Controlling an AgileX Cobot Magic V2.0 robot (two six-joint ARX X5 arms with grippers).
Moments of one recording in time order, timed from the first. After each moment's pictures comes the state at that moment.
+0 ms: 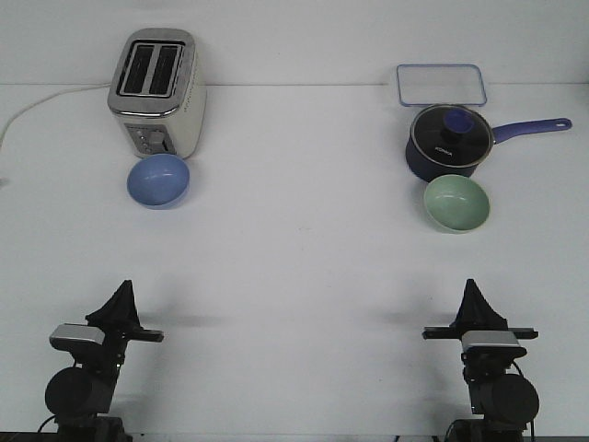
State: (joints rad) left arm -0.06 0.01 0.03 0.15 0.02 -0.10; right arm 0.00 0.00 0.01 0.11 -0.01 0.00
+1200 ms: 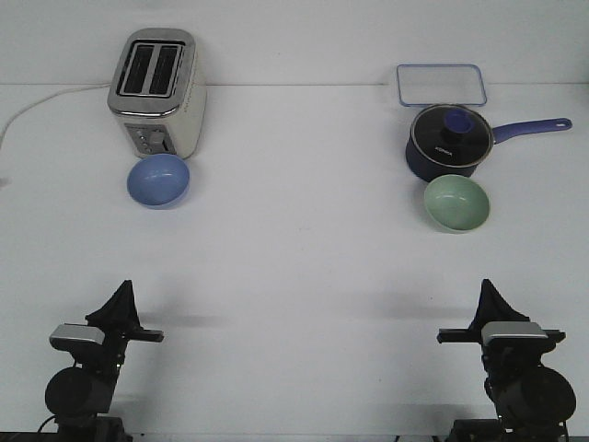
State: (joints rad) left arm -0.06 0.01 0.03 0.15 0.02 -0.10; right arm 0.00 0.16 0.43 -0.34 0.00 0.00
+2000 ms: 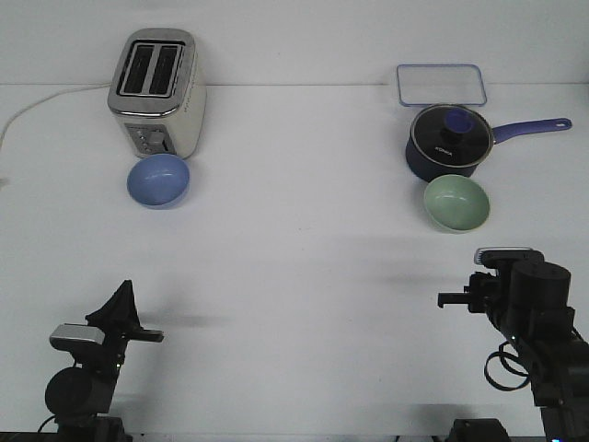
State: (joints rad) left arm -0.06 0.01 0.03 0.15 0.02 -0.10; right arm 0.00 0.81 0.98 -0.92 0.00 0.04
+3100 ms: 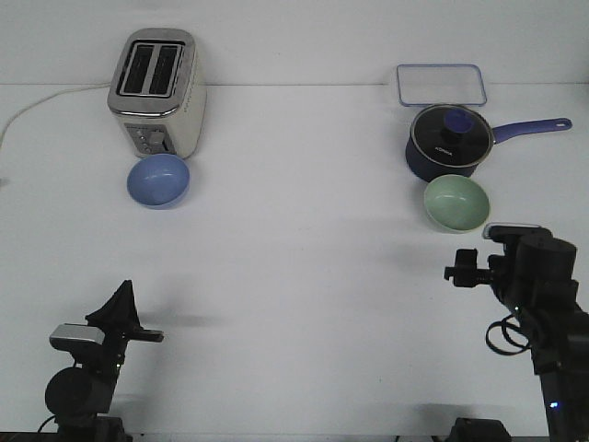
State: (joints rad) left arm -0.06 0.01 0.03 0.15 0.02 -0.10; right arm -0.08 0.95 1.05 -0.83 0.00 0.04
